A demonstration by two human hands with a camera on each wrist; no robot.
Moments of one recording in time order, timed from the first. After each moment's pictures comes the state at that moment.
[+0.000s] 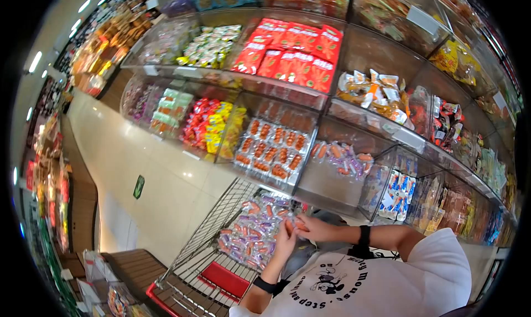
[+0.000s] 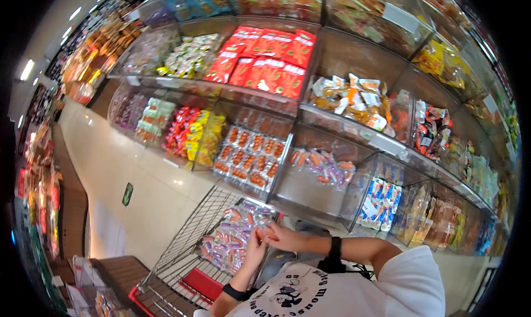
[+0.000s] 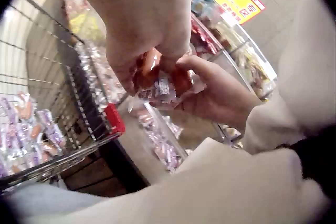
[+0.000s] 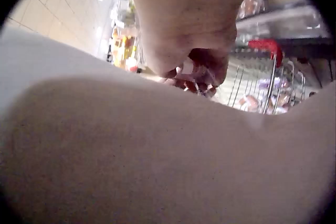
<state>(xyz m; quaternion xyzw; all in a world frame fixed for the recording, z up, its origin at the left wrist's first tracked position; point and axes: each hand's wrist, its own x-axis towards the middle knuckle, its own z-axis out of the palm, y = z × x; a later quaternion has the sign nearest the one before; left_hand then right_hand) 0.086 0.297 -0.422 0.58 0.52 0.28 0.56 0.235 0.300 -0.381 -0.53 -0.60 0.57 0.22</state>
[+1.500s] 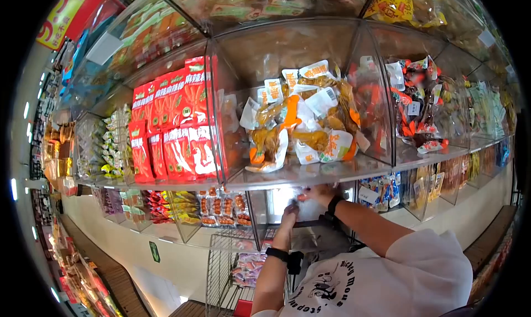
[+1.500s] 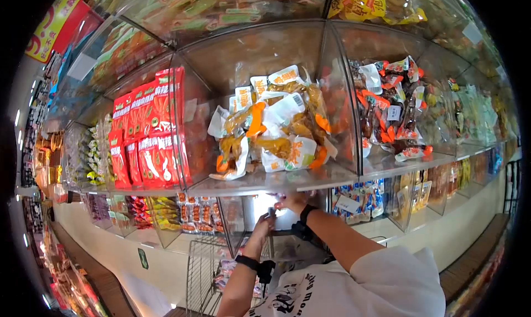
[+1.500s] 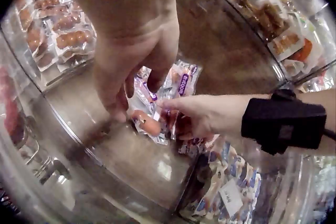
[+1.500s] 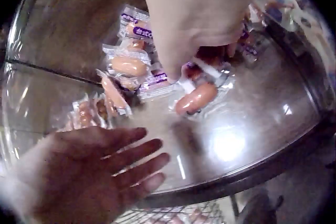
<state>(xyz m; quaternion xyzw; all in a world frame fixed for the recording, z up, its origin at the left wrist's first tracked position) 0.293 0.418 -0.555 0.37 0.57 -0.01 0.74 0.464 0.383 -0.533 -0.81 -0.36 0.44 0.14</state>
